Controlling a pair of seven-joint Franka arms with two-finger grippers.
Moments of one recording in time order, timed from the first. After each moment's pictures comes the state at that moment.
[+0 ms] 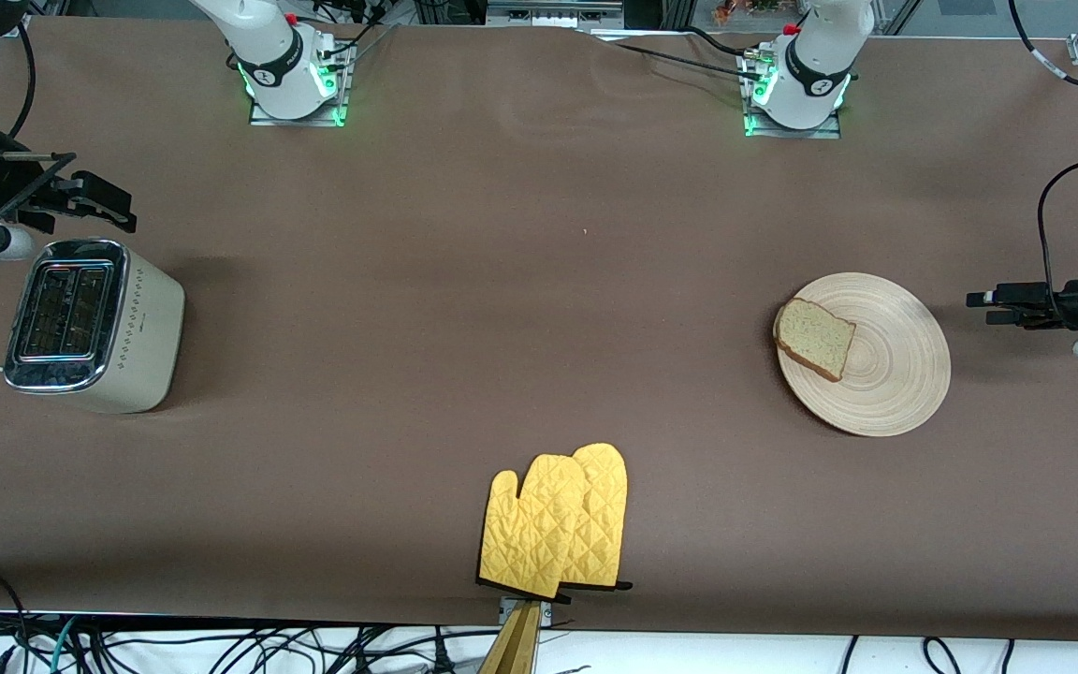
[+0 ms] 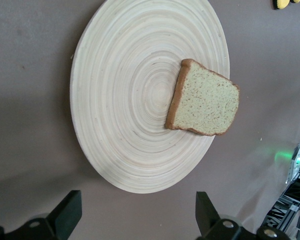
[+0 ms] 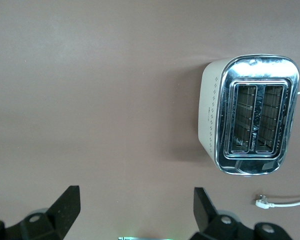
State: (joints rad) left arm 0.49 0.63 0.11 -1.59 -0.48 1.57 0.89; right arm 0.04 0.05 0.00 -1.57 -0.01 1.52 0.01
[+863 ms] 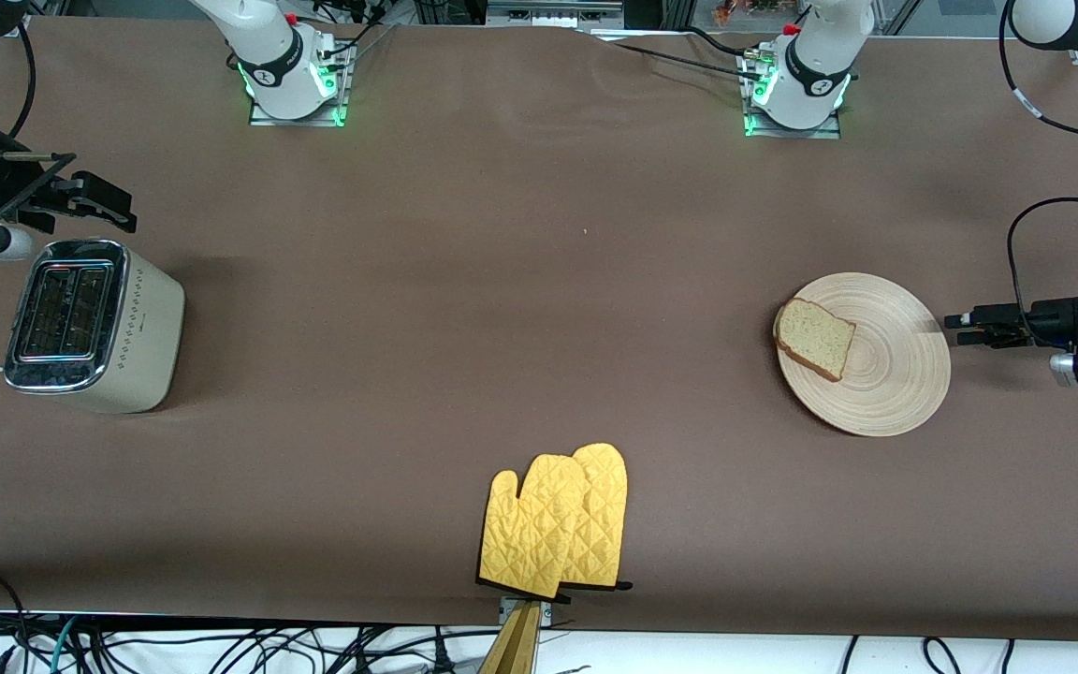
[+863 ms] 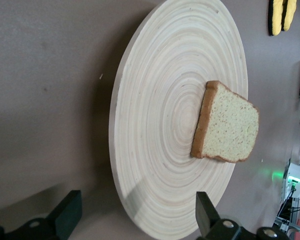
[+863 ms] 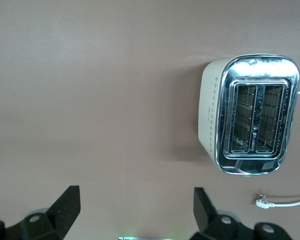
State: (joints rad) left arm 0.50 0.77 0.12 -1.57 -0.64 1.65 0.99; right arm 0.04 0.05 0.00 -1.57 -0.01 1.52 0.01
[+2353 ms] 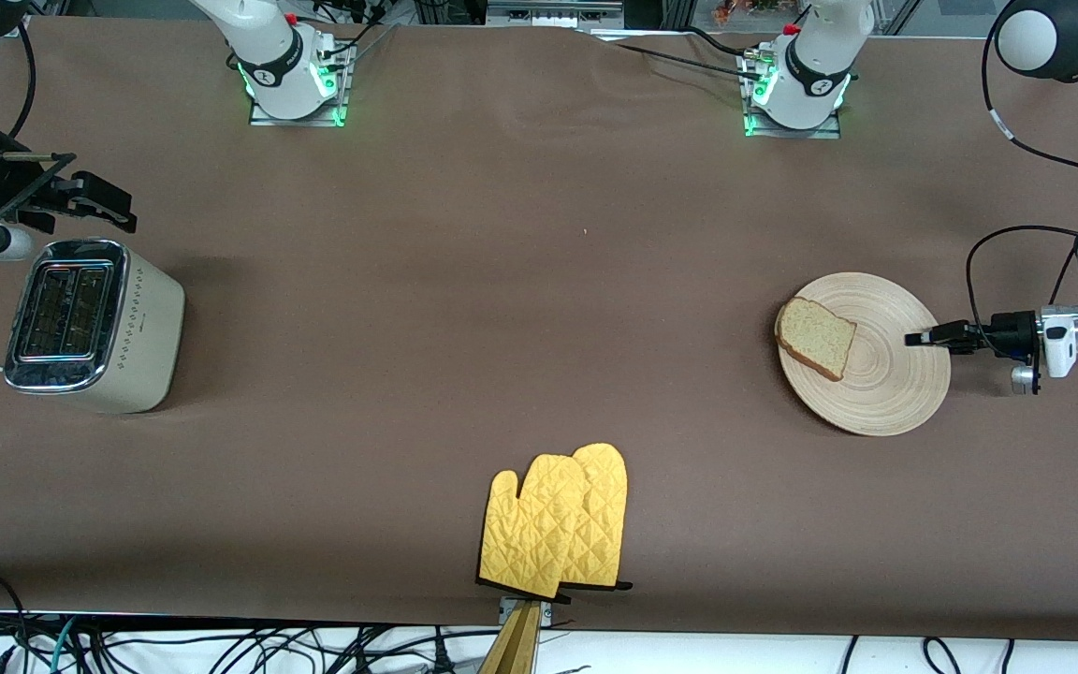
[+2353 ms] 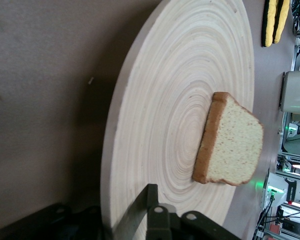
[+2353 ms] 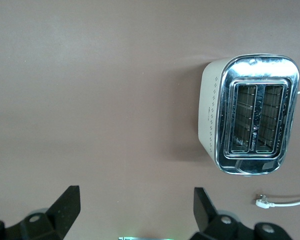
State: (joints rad) left arm 0.48 0.85 0.12 -1.56 -0.73 1.64 0.99; right arm 0.04 0.05 0.00 -1.57 -0.01 1.52 0.01
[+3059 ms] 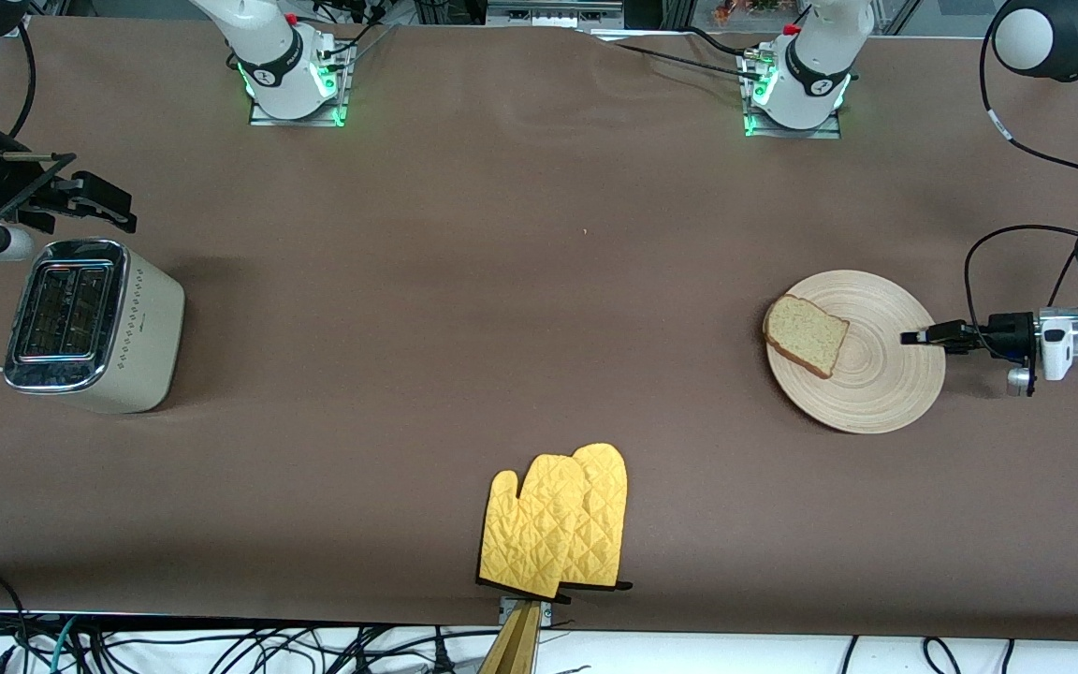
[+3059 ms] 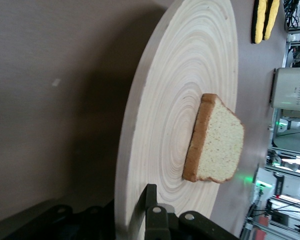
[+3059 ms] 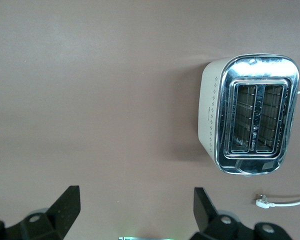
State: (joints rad) left arm 0.45 0.85 0.12 -1.55 -0.73 1.57 0.93; right arm 0.04 0.05 0.00 -1.57 -0.01 1.52 0.02
